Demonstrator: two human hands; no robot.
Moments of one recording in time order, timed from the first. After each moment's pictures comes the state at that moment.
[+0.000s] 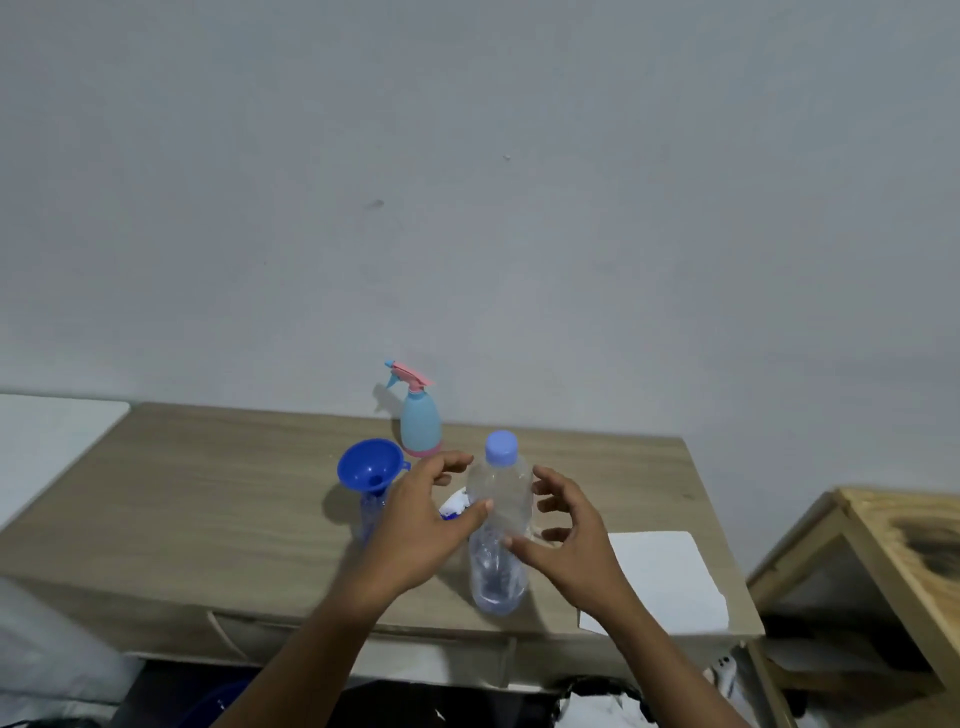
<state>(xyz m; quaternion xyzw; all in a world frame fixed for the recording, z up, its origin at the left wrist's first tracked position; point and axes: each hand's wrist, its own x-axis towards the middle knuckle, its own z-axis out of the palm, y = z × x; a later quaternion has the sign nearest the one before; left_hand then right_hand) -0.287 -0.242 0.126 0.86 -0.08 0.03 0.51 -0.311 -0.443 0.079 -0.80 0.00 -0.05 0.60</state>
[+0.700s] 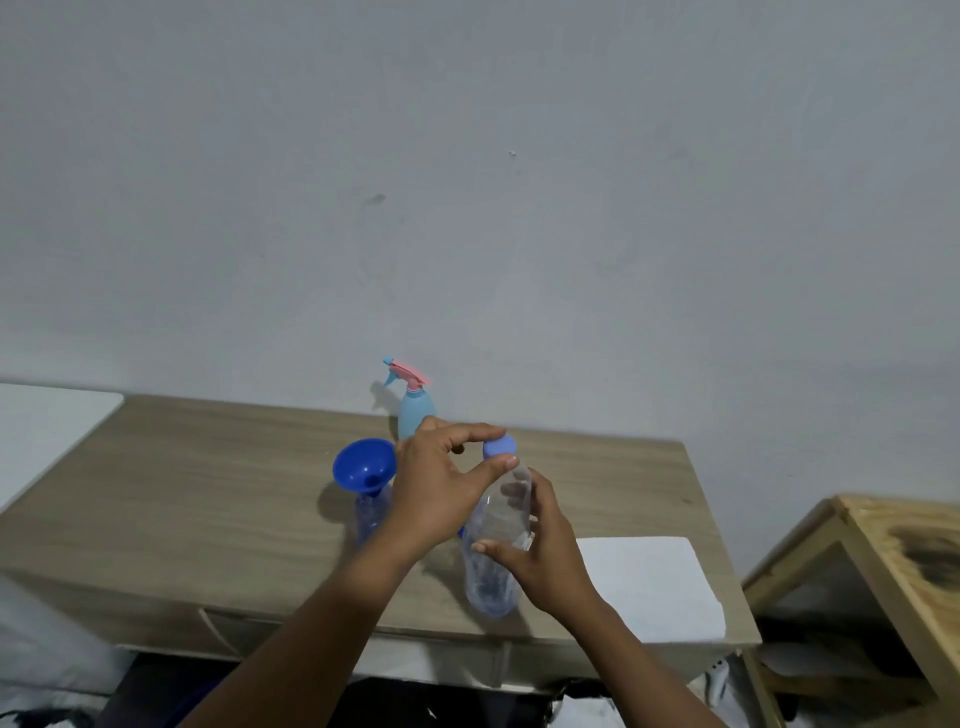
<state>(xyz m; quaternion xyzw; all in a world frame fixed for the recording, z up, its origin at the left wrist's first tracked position) -0.269 -0.269 0.164 0.83 -0.07 0.10 0.54 -0.290 -0.422 0.059 -0.83 -0.03 -0.04 0.55</state>
